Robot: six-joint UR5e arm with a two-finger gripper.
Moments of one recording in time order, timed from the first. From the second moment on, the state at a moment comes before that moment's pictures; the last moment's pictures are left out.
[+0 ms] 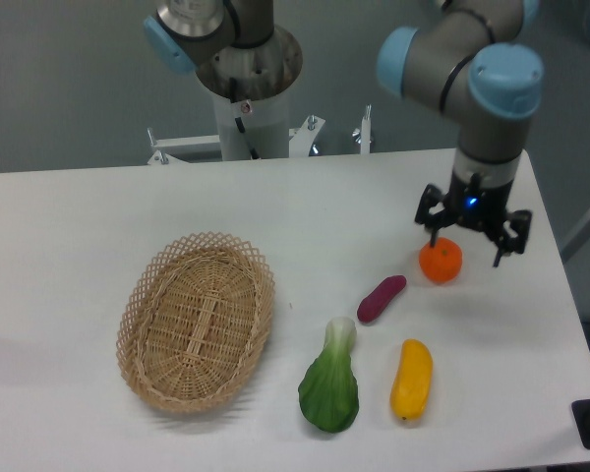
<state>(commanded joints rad) 2.69 -1.93 -1.76 -0.79 1.52 1.18</state>
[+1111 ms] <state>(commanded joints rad) 2.57 -2.02 -1.89 -0.70 1.62 1.35</state>
